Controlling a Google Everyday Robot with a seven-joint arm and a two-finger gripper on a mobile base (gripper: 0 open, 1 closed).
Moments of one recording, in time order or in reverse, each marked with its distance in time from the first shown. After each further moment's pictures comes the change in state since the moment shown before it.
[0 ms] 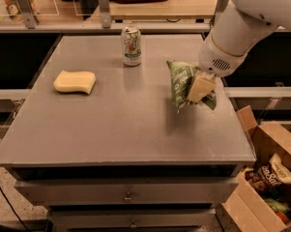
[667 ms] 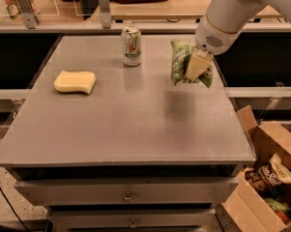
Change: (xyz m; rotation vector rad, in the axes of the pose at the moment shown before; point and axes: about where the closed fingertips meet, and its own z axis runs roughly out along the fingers) arm -0.018 -0.055 -0.015 0.092 0.032 0.064
